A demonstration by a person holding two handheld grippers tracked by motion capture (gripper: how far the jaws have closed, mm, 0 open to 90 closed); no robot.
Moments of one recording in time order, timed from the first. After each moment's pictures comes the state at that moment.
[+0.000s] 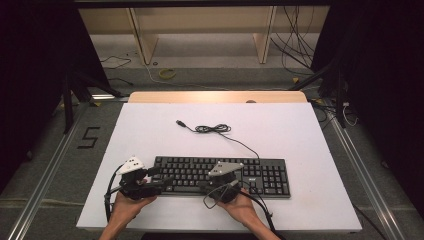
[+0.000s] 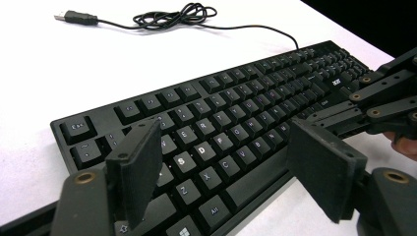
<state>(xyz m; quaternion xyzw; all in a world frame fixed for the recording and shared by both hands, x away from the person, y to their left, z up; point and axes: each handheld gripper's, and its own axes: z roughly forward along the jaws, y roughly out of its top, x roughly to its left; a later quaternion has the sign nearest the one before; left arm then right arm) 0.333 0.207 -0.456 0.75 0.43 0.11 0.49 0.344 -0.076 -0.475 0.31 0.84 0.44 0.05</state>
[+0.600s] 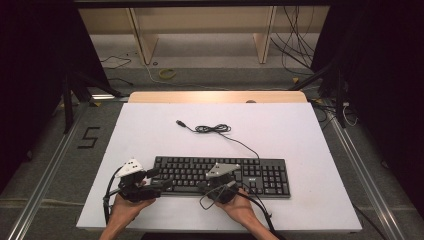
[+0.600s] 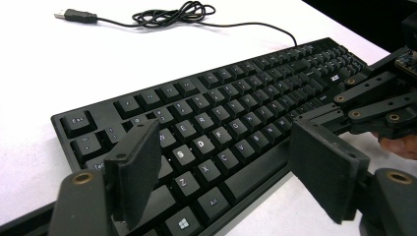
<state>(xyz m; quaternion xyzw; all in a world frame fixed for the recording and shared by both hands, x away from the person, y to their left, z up) 0.328 0.208 -0.458 0.75 0.43 0.11 0.50 0.345 -0.071 -0.483 0.31 0.85 0.42 0.06</state>
